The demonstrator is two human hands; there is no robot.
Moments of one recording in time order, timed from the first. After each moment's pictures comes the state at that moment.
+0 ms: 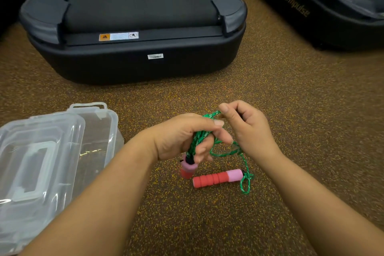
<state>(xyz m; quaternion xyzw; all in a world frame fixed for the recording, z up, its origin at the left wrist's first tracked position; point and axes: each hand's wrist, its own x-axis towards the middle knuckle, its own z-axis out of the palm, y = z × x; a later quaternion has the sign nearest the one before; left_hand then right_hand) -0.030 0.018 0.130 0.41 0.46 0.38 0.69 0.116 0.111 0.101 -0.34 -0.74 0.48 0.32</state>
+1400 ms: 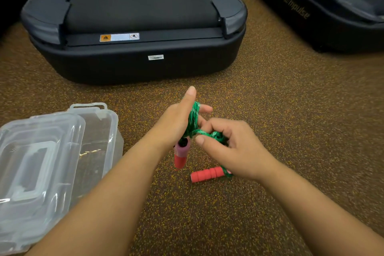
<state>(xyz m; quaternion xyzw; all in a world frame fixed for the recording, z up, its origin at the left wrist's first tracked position) -0.028 0.024 0.126 0.36 0.67 0.48 0.44 0.118 0.081 0.122 -0.24 -0.84 0.46 0.17</state>
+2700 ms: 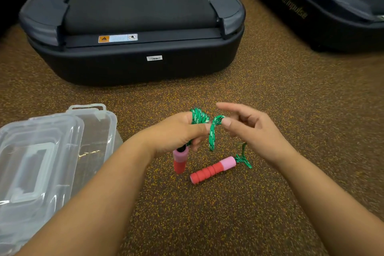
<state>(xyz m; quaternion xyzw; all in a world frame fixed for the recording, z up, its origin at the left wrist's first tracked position) -0.034 0.020 0.127 0.46 0.62 0.35 0.53 0.139 0.118 0.119 -0.29 -0.74 0.57 0.20</state>
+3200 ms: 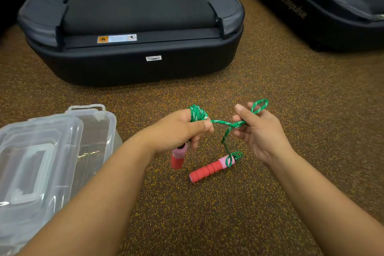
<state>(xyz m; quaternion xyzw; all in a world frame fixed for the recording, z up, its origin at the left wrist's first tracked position) -0.034 0.020 0.128 0.45 0.62 0.38 0.52 0.127 0.123 0.112 -0.44 -0.42 0.72 0.34</state>
